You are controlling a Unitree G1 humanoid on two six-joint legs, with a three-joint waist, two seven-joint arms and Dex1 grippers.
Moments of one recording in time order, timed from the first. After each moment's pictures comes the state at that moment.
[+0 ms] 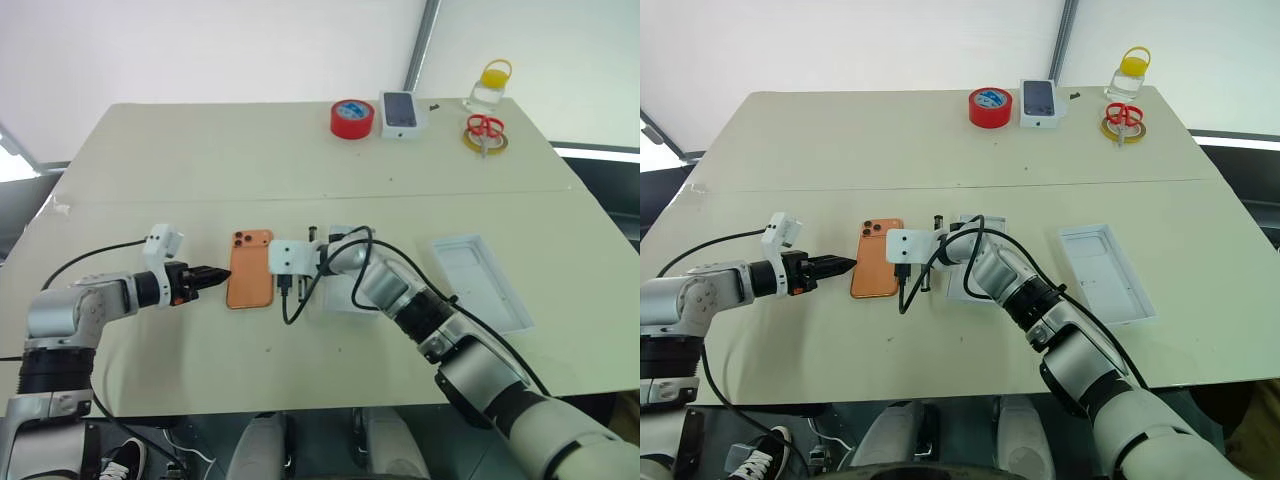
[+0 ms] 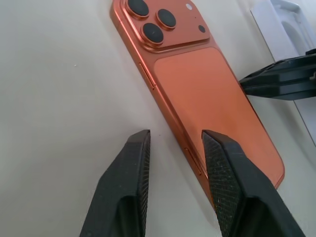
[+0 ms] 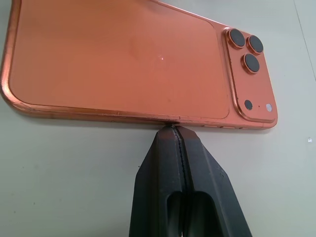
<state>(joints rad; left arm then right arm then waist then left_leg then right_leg) -0.37 0.71 0.17 0.12 -0.58 1.01 -0.82 -0.85 -0.16 0.58 0.46 -0.32 0.16 0.82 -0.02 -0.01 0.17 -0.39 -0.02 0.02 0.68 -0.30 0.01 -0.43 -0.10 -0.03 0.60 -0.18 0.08</state>
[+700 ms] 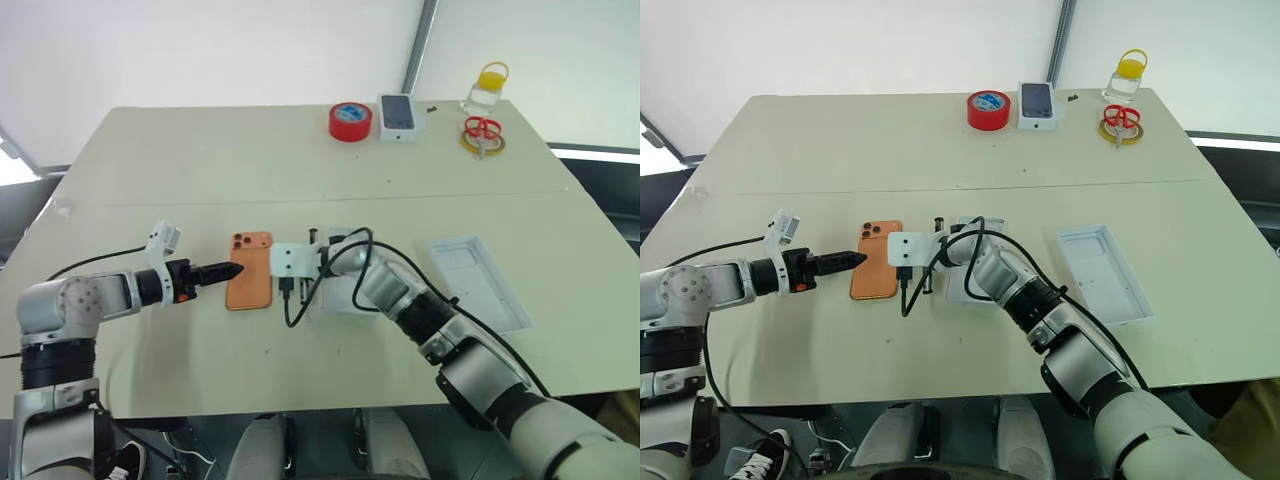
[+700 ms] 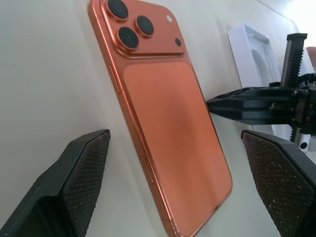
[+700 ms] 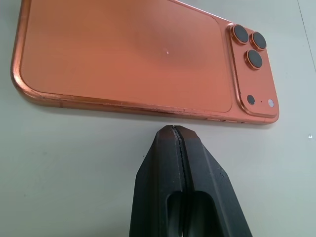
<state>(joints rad) -0.44 0.63 0.31 0.09 -0.71 1.35 -0.69 -0.84 -0.16 0.58 0.46 -0.33 0.15 0.85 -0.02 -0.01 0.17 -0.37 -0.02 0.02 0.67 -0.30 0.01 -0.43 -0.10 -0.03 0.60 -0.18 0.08</state>
